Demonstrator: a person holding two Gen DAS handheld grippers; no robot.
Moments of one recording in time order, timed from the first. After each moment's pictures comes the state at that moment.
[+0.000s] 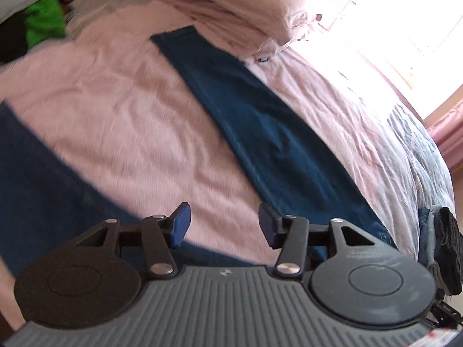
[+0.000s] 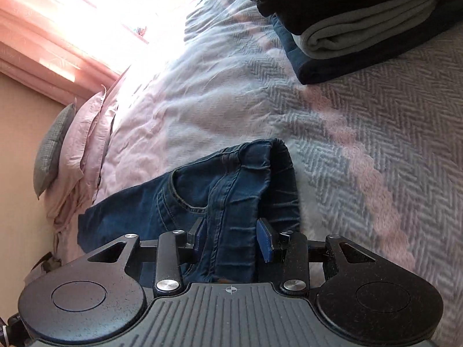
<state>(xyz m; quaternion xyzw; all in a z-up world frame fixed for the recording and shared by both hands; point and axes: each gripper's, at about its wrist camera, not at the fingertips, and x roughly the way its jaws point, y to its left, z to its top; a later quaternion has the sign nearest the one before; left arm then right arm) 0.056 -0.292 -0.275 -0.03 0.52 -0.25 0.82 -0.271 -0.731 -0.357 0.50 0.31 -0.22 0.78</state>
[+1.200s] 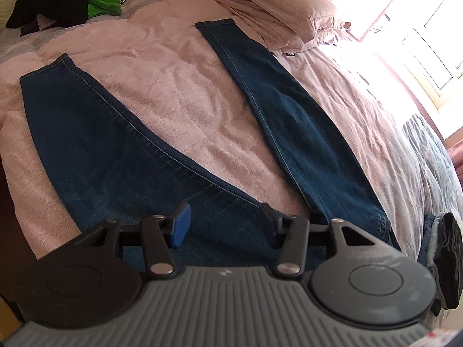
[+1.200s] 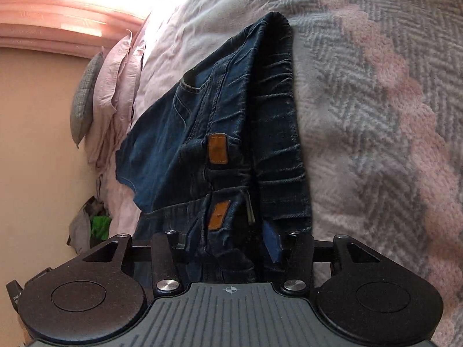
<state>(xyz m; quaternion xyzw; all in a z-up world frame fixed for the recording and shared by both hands) -0.035 -0.258 -0.244 -0.05 0.53 -0.17 0.83 -0.325 -0.678 -0.400 0.57 0.35 -0.07 0.74</state>
